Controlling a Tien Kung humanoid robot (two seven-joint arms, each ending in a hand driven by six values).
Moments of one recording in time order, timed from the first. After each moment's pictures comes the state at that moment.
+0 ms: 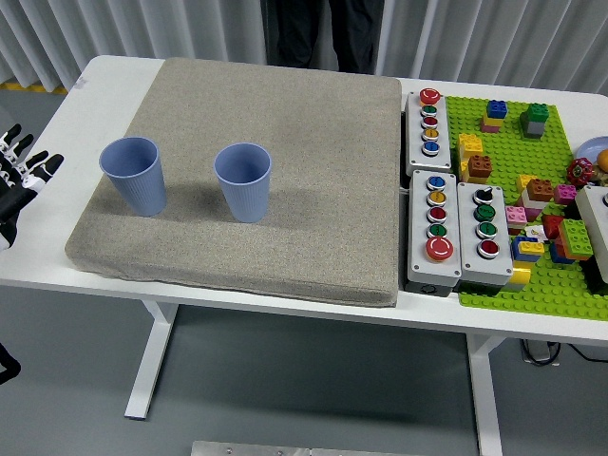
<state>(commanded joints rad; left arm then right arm) 0.00 0.43 -1.47 -1.35 0.93 0.02 -0.22 0.16 -0.10 1.13 0.18 -0.68 -0.11 -0.22</state>
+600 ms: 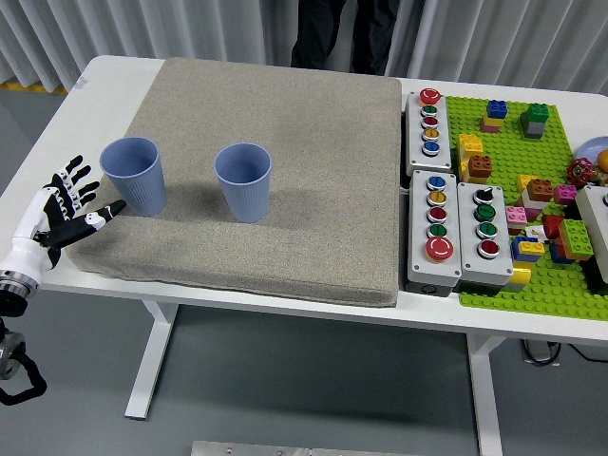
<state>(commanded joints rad) -0.03 0.39 -1.36 -1.28 1.01 0.02 -0.21 0.15 -0.10 1.13 0.18 -0.69 -0.11 -0.22</state>
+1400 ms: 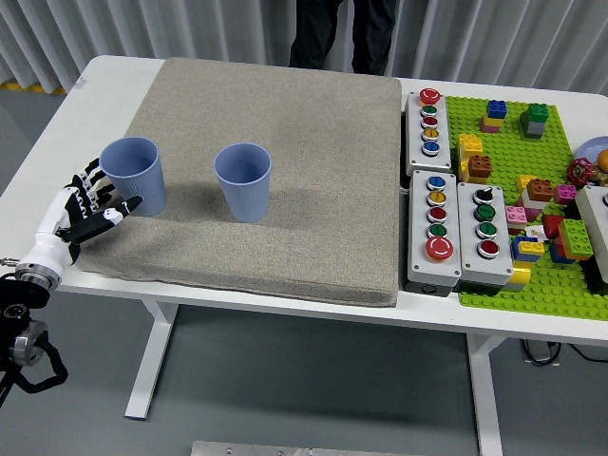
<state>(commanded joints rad) -0.13 0.36 -1.28 -1.16 0.98 0.04 -0.22 0.15 -0.10 1.12 0.18 -0.67 -0.11 -0.22</state>
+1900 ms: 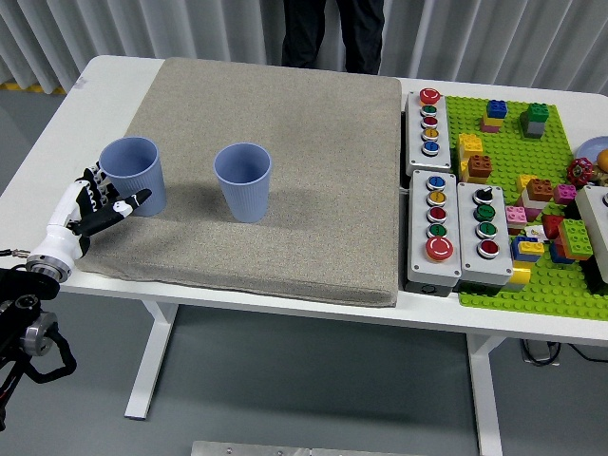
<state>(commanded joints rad) -0.19 0.35 -1.25 -1.13 0.99 0.04 -0.21 0.16 -0.10 1.12 0.18 -0.67 -0.11 -0.22</state>
